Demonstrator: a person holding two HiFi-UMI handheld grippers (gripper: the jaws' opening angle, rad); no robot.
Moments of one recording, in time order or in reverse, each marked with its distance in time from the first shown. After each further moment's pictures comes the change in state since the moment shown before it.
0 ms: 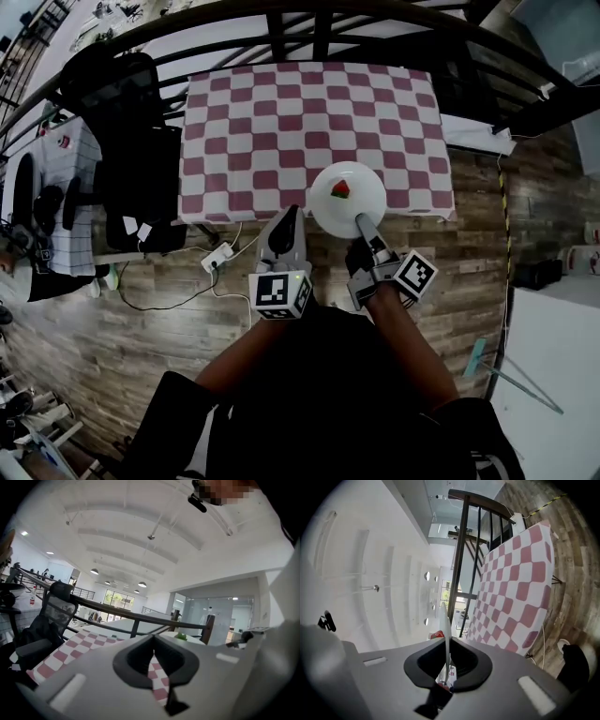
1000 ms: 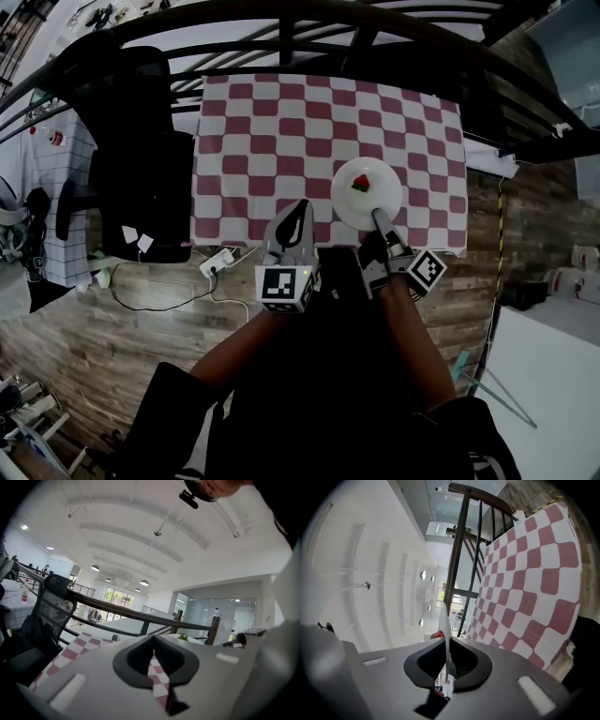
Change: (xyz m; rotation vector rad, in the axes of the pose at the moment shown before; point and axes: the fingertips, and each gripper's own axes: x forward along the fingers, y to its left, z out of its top) left arm 0.102 0.122 0.021 -0.024 0.015 -0.013; right arm 0.156 -0.006 0.026 0.013 -0.016 -0.046
